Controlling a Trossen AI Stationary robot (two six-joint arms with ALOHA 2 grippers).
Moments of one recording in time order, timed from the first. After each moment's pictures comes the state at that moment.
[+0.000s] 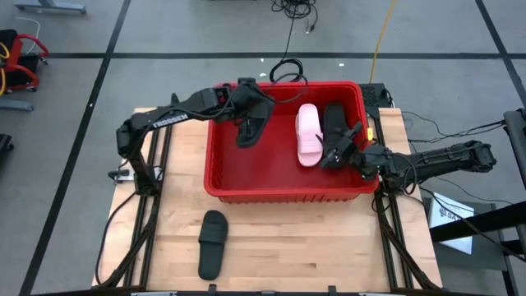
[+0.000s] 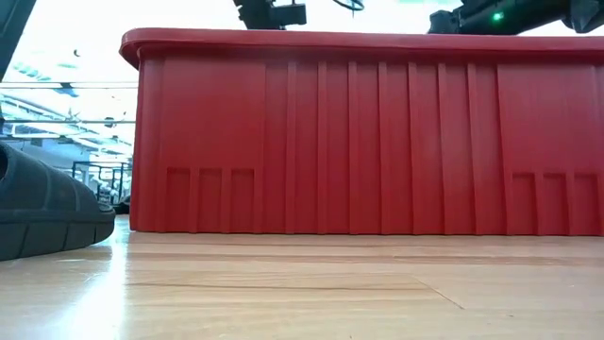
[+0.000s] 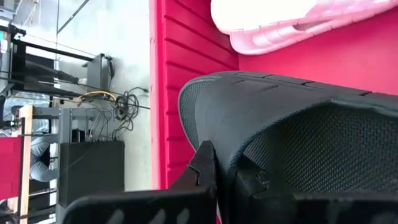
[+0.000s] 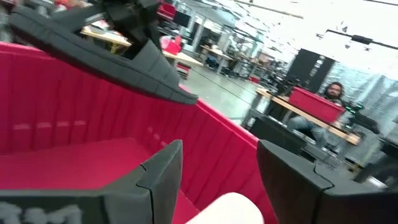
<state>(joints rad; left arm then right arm) 0.33 1.78 1.84 -0.88 -0.39 0.67 0.06 0.85 0.52 0.40 0.86 -0.36</state>
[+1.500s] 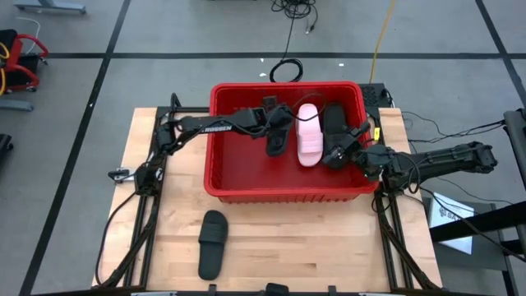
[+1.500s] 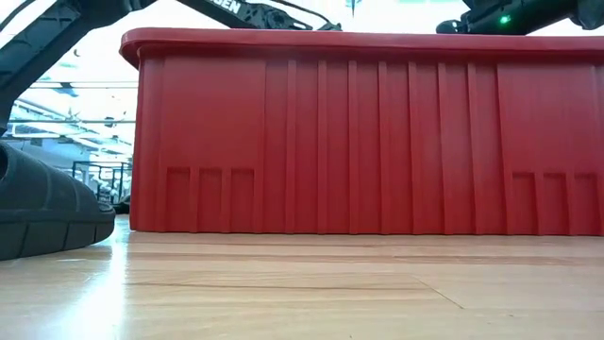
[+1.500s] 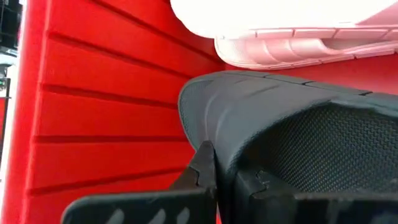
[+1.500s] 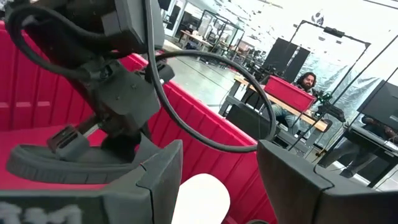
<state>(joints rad) 0.31 2.15 1.84 -0.56 -0.51 0.50 0.06 0.79 0.53 0.29 0.97 -0.37</state>
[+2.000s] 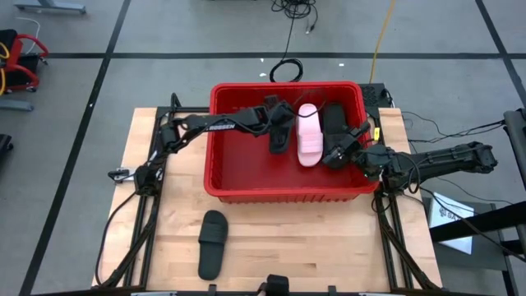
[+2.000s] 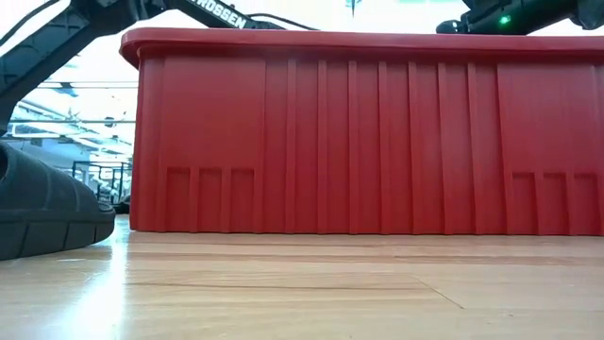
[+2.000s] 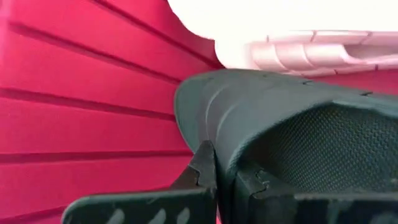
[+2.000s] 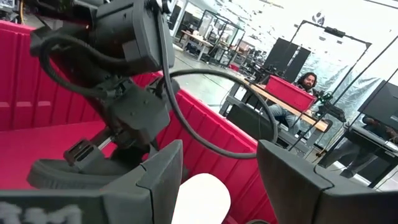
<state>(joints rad) 0.35 2.20 1.84 -0.47 -0.46 0.50 0.06 0.79 0.53 0.29 0.97 -0.37</state>
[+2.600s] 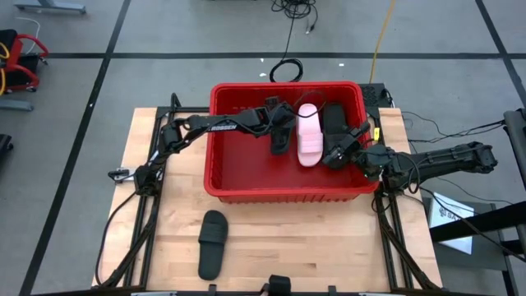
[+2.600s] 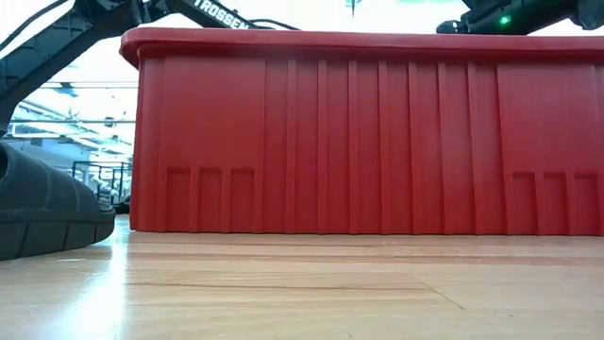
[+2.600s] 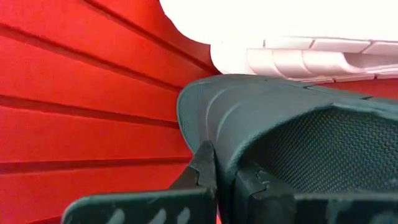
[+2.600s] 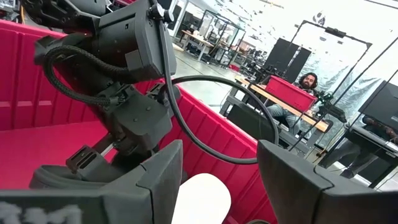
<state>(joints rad) 0.35 2.23 1.84 -0.44 -0.45 0.49 0.06 0.79 0.52 0.29 0.97 -0.37</state>
